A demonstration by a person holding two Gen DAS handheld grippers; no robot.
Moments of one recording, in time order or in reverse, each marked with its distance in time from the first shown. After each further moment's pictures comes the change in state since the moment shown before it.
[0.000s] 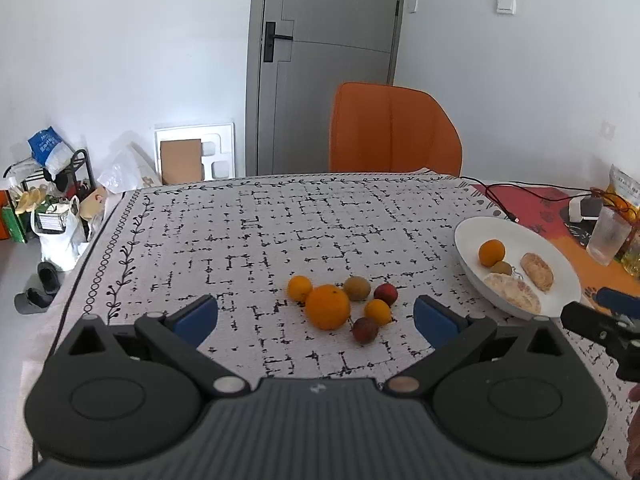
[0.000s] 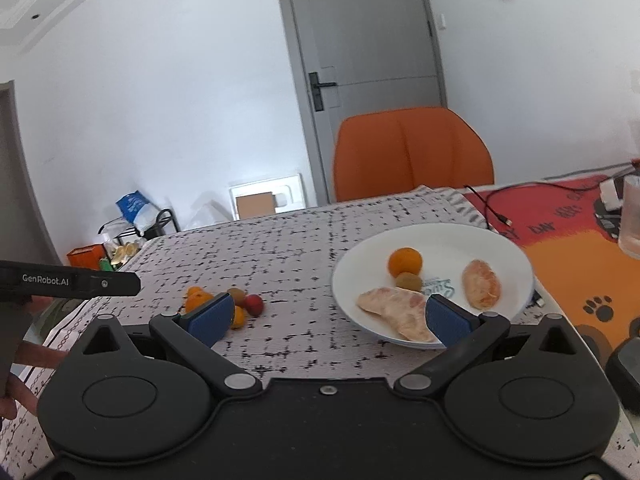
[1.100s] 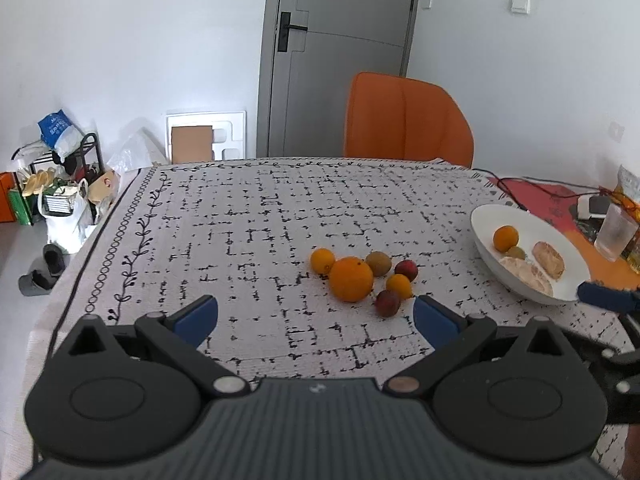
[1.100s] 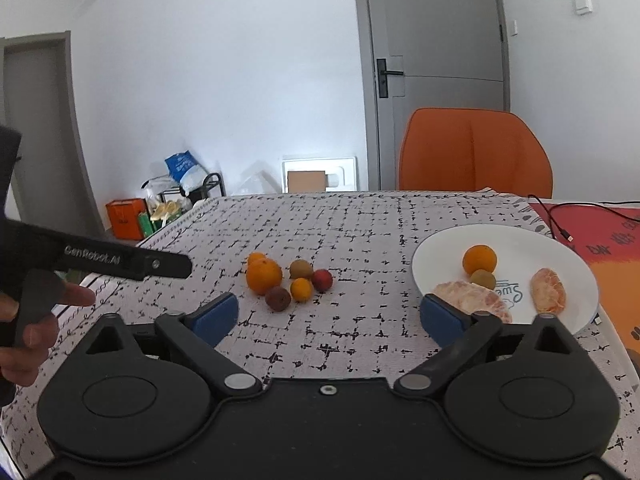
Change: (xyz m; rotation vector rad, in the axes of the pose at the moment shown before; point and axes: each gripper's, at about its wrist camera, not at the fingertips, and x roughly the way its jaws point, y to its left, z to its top) left arm -0.001 0.019 -0.019 -0.043 0.016 0.002; right arm 0.008 0.048 -0.010 -0.147 0.059 0.127
